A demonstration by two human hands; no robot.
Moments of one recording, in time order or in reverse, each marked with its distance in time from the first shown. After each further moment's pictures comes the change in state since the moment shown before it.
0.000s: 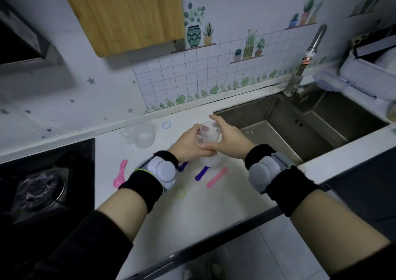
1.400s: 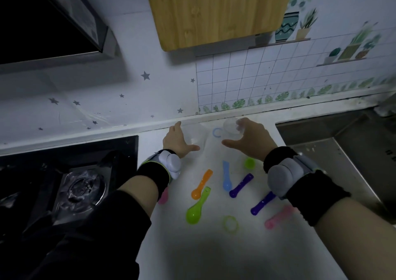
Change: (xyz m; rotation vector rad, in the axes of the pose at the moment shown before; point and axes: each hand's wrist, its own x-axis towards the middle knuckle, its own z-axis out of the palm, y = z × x) left_hand 0.049 -0.187 -0.144 0.272 0.317 -0.516; right_hand 0.167 -0.047 0.088 -0.275 0.023 0.026
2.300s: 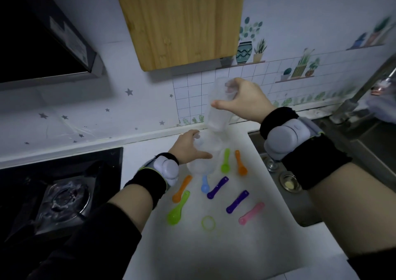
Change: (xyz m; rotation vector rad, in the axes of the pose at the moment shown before) left_hand -0.055 0.086 0.001 -0.162 -0.167 0.291; right_hand -0.015 -0.035 -0.130 0.115 0.207 -0.130
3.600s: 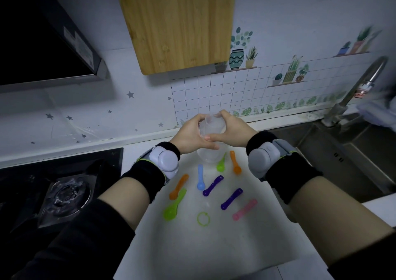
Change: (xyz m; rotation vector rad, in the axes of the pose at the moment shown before) left_hand -0.021 0.058 -0.015 -0.229 0.036 0.223; right_hand -0.043 0.031 0.031 0.009 -0.293 0.042
